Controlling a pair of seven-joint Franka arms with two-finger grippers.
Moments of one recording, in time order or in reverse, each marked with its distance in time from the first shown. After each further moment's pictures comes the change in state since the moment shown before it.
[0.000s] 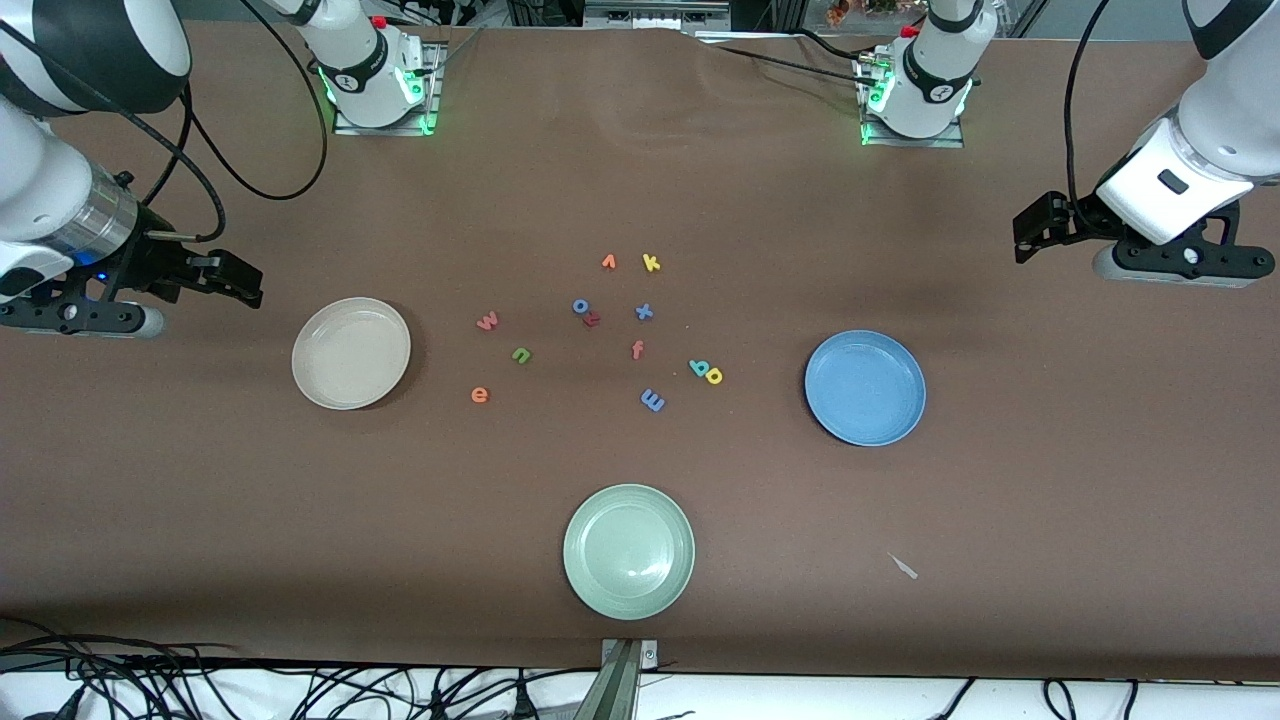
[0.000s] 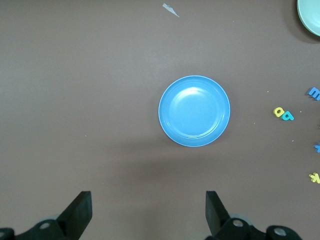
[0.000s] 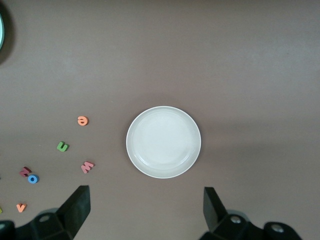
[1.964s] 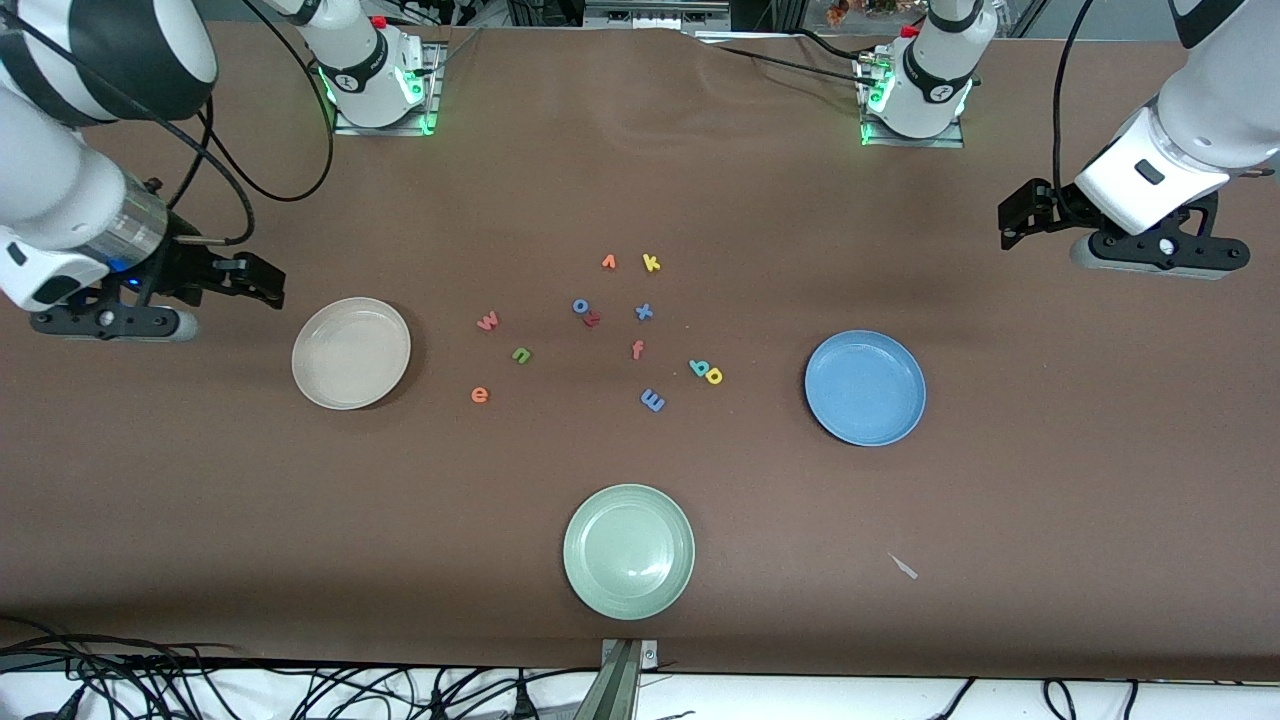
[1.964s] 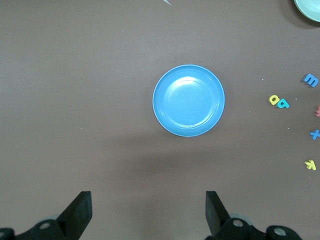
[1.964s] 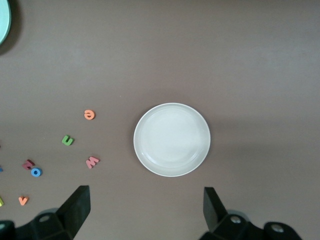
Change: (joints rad) left arm -0.005 0.000 -0.025 0.016 0.000 -0.052 -0.005; right arm 0.037 0.035 0.016 -0.002 0.004 0.000 -0.003
